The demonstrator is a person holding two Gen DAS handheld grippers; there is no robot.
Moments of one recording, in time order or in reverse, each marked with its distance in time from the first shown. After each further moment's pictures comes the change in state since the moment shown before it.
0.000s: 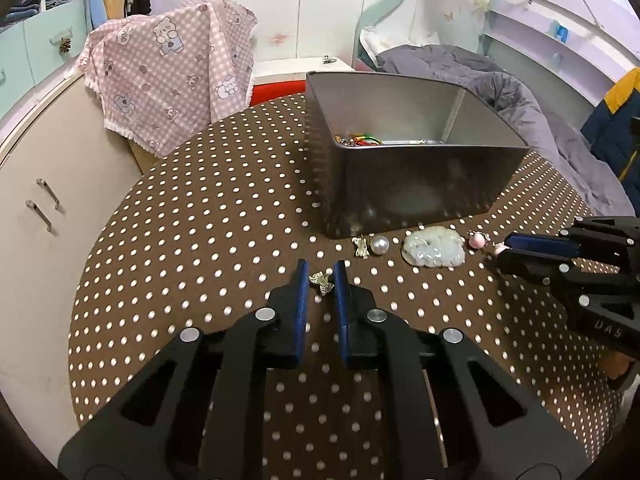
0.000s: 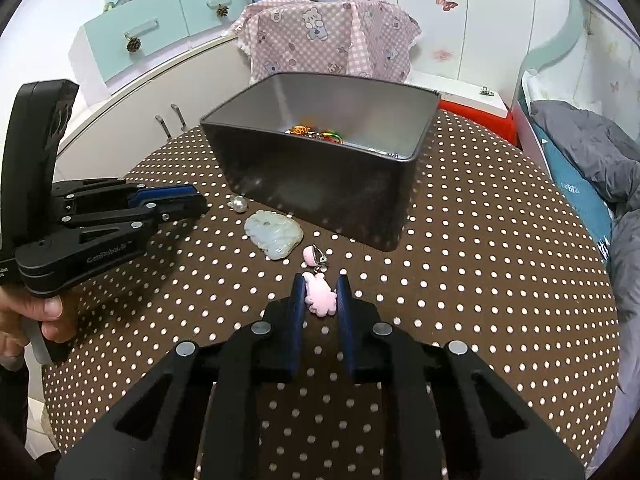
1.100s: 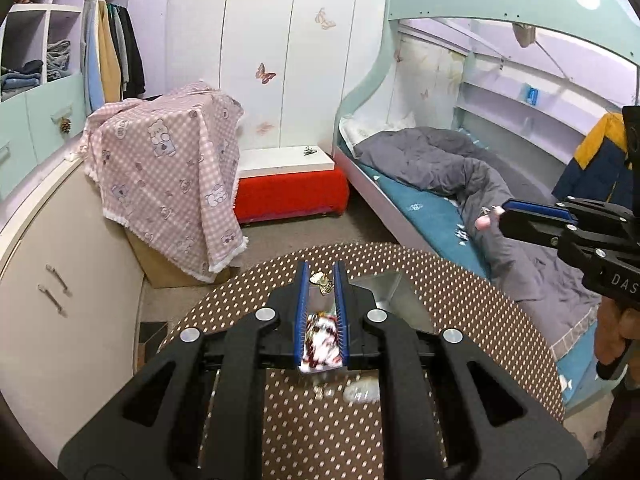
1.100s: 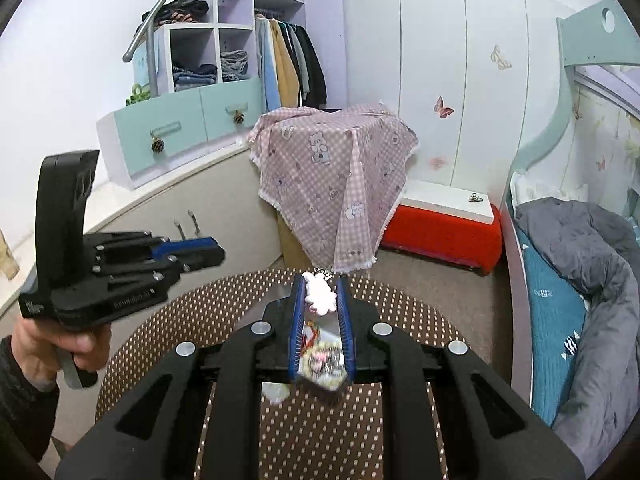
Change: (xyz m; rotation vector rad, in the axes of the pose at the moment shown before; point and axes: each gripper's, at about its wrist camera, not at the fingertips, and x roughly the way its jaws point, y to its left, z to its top) left arm -0.089 -0.014 0.113 0.013 -0.266 -0.075; right arm -0.124 -0.020 0.116 -0.068 -0.323 0.005
